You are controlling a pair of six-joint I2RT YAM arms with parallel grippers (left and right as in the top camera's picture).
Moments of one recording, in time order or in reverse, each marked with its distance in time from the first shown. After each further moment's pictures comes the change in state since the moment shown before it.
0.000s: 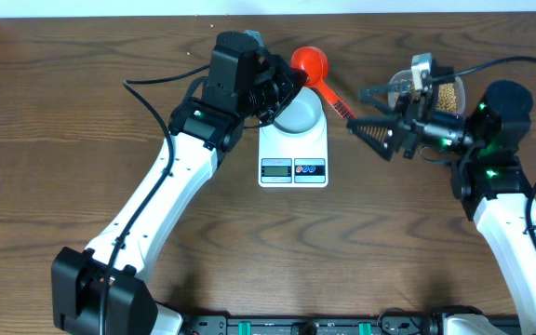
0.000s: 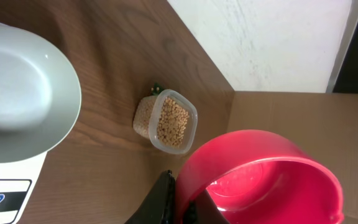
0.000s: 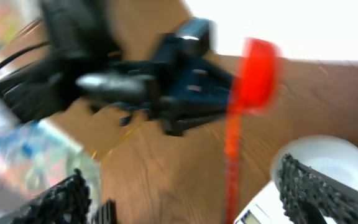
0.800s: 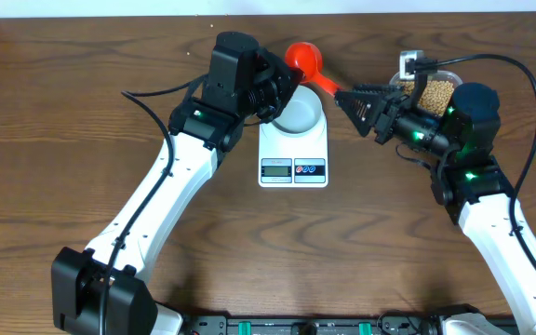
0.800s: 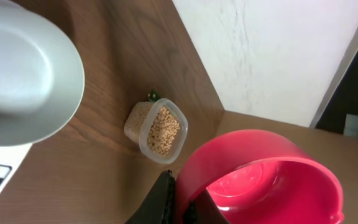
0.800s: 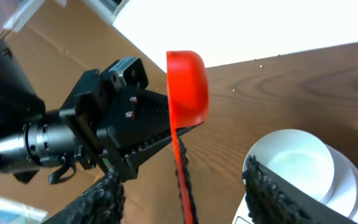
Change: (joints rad) left arm 0.000 0.000 0.000 -0.001 -0.050 -0.199; right arm 0.133 0.001 0.000 -0.028 0.395 0.138
